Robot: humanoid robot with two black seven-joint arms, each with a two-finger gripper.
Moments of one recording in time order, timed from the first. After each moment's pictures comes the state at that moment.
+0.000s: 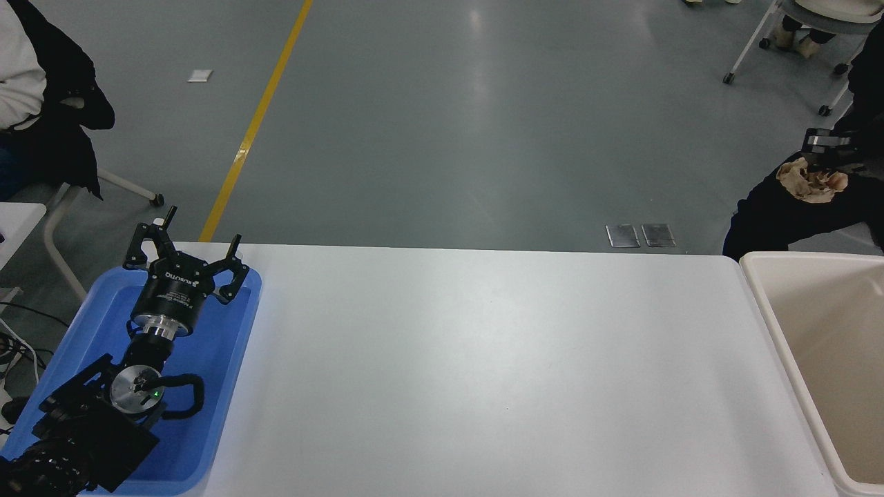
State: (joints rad) left arm -0.60 0.23 -0.89 -0.31 -0.14 -0.79 -0.36; right arm 1.98 -0.73 -1.23 1.13 -0.39 0.24 -0.07
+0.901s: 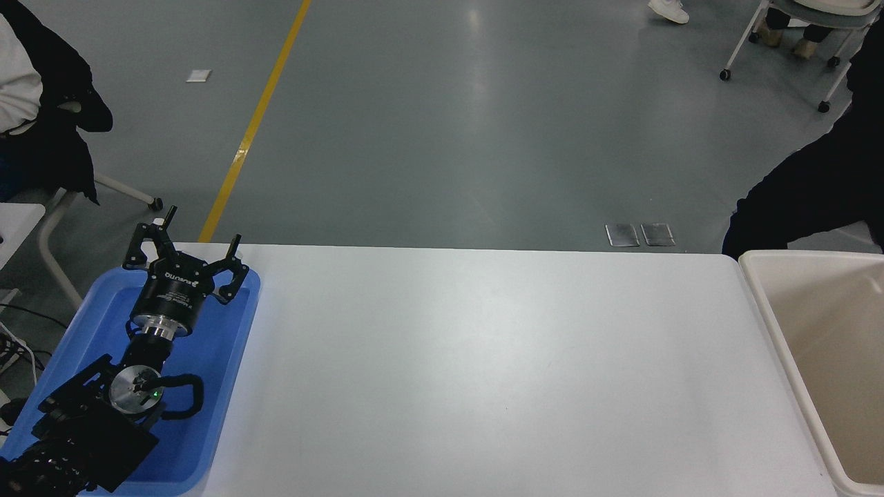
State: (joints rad) left arm -0.60 0.23 -0.89 -0.31 -0.14 -0.79 -0.36; right arm 1.08 -0.65 -1.02 0.46 -0.20 -0.19 -0.07
